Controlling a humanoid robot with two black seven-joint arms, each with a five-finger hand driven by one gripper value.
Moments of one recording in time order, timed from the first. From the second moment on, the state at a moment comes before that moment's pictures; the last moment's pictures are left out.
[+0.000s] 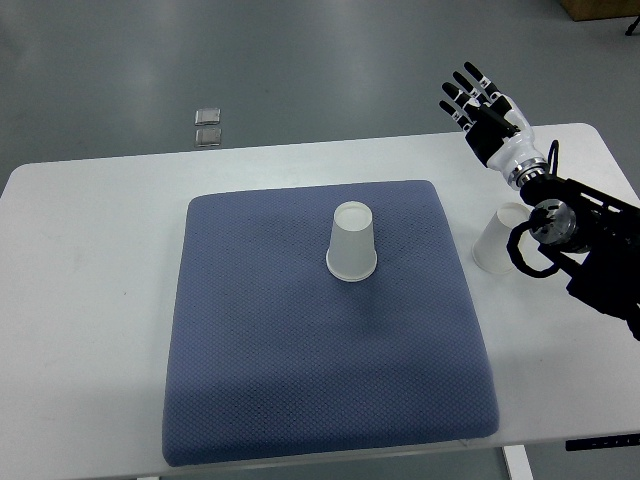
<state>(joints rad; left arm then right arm) -0.02 0.00 -0.16 -0.15 0.08 0.05 0.04 0.90 -0.23 0.37 0.53 0.31 0.27 0.45</state>
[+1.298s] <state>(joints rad) -0.02 0.00 -0.16 -0.15 0.08 0.05 0.04 0.91 -0.24 0.37 0.52 0.31 0.25 0.45</state>
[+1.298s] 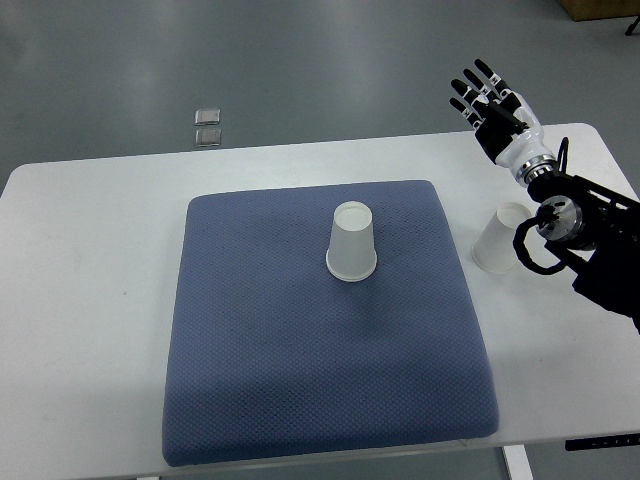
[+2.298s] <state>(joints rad) -0.02 0.00 -0.16 -0.15 0.08 0.05 0.04 1.05 -0.73 0.32 0.76 -0.80 0.46 0.44</state>
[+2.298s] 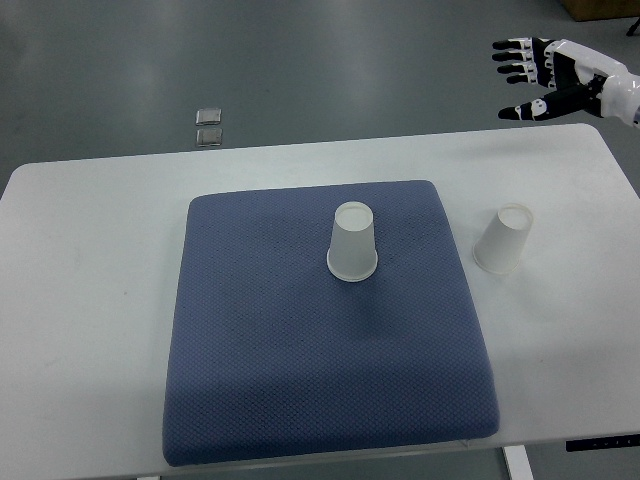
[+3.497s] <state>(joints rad) -0.02 0.00 -0.15 -0.15 0.08 0.05 0.04 1.05 -0.67 0.04 0.87 -1.56 0.16 0.44</state>
